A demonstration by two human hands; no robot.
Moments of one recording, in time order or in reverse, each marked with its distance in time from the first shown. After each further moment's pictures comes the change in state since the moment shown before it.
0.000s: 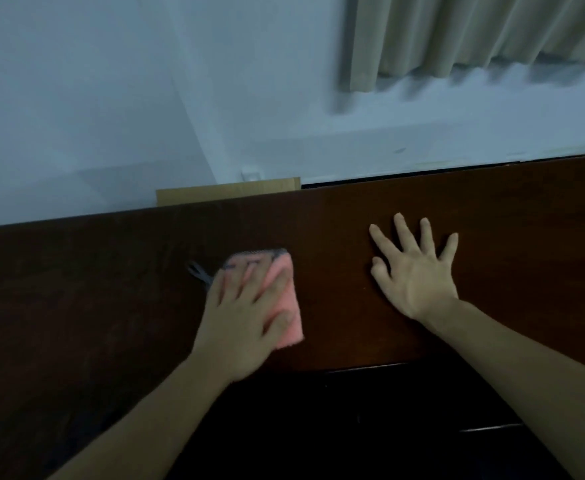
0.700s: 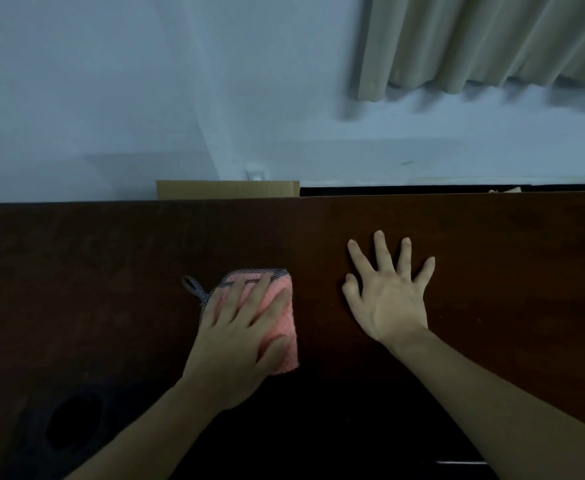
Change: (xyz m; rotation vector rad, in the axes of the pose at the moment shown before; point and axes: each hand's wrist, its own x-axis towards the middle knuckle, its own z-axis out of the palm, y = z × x) left_hand -0.004 0.060 0.007 -0.046 -0.026 -0.058; right_hand 0.002 0.012 0.003 0.049 0.010 -0.075
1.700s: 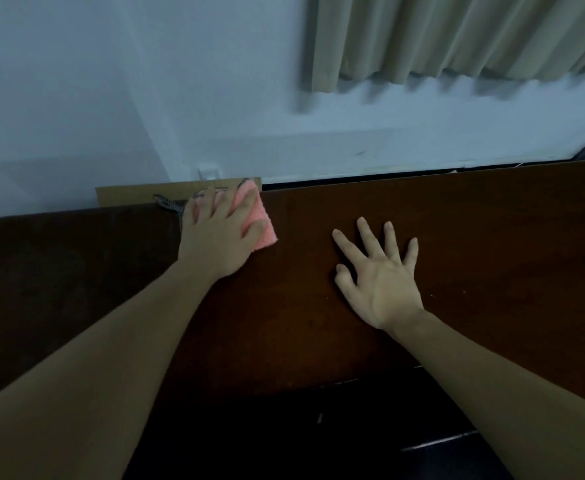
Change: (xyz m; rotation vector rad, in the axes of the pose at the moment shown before) left_hand 0.153 -0.060 -0.039 0.079 0.164 -0.042; right_hand 0.001 -0.002 0.004 0.012 0.049 0.049
